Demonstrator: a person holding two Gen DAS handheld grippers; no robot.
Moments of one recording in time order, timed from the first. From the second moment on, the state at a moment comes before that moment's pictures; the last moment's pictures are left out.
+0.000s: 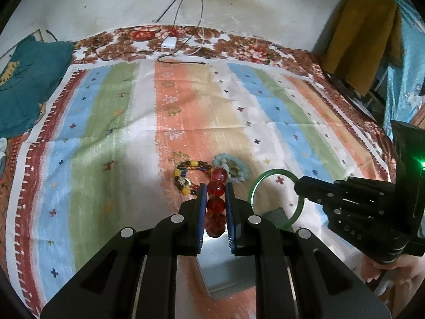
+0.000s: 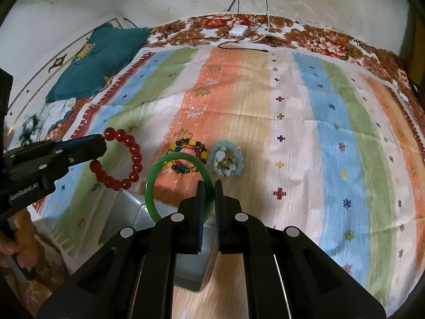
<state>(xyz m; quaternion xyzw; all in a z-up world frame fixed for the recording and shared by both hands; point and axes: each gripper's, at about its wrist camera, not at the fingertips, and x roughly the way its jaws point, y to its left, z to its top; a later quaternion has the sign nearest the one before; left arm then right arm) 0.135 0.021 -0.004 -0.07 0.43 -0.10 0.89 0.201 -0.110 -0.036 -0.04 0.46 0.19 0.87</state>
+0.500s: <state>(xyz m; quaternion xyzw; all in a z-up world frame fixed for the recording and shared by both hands) 0.094 0.010 -0.010 -0.07 0.43 -0.12 0.89 0.163 -0.108 -0.038 -0.06 0.46 0.21 0.86</state>
